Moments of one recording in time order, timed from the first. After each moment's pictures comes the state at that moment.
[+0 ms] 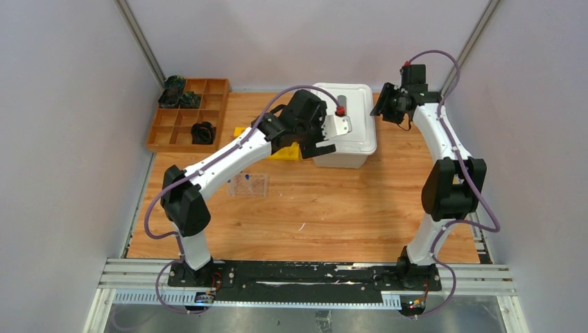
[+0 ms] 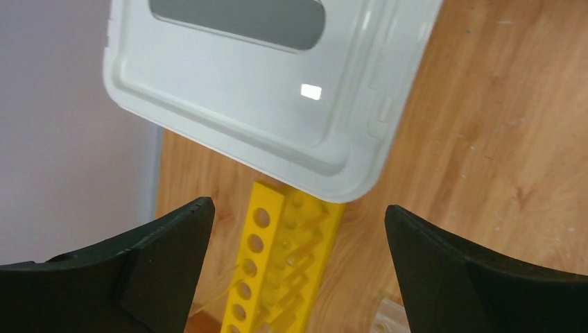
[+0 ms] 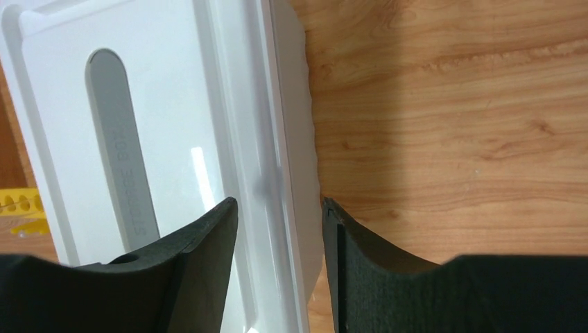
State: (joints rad) left arm -0.79 1.81 1.74 -0.61 0.00 0.72; right arm 0.04 1.79 1.66 -0.65 -0.17 0.37
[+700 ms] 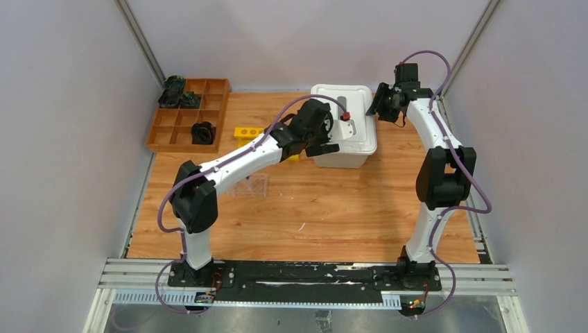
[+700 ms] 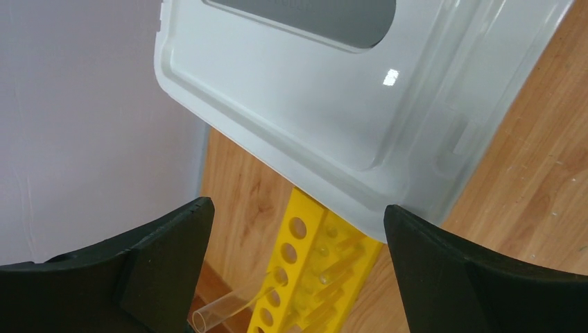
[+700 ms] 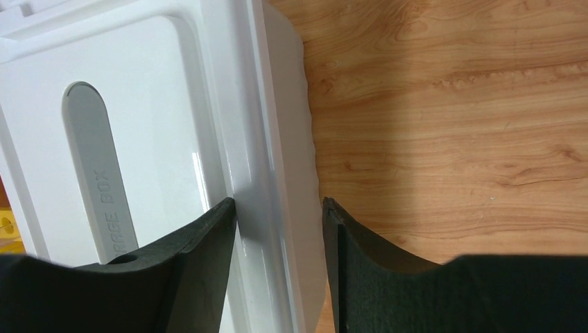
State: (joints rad) left arm -0.81 1.85 1.64 -0.41 -0.19 0.77; right arm 0.04 1.94 1.77 -0.65 -0.15 0.38
